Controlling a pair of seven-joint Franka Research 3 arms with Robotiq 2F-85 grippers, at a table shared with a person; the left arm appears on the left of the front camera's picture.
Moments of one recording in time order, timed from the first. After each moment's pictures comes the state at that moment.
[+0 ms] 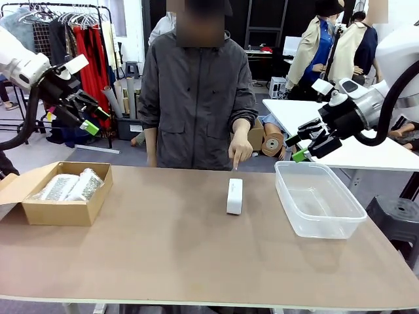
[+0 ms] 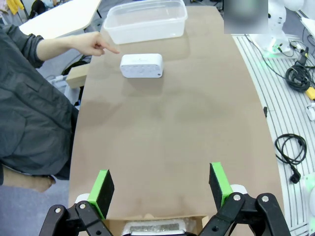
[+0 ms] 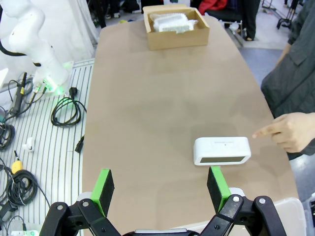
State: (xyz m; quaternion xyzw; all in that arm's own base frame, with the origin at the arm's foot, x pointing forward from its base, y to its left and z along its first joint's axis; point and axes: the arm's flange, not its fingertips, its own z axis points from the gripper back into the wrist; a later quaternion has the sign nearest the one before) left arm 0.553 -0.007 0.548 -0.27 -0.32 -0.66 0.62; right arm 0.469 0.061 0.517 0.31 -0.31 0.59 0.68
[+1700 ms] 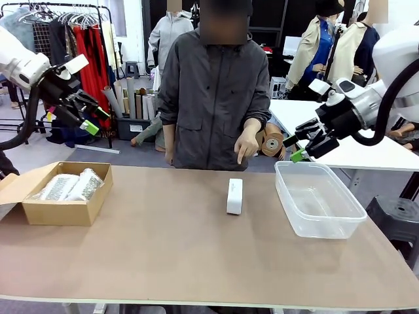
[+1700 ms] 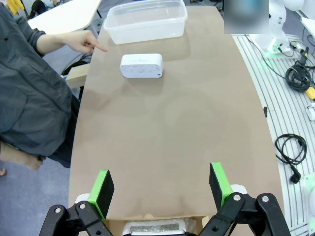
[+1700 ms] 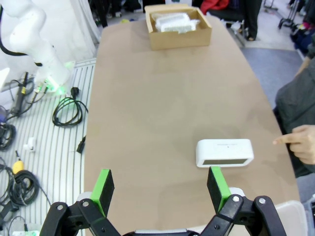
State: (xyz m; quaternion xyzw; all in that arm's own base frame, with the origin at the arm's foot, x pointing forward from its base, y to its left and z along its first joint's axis) left arm 0.553 -0.007 0.548 -0.27 -0.32 -0.66 0.62; right arm 0.467 0.074 0.519 0.31 -0.30 0.59 0.68
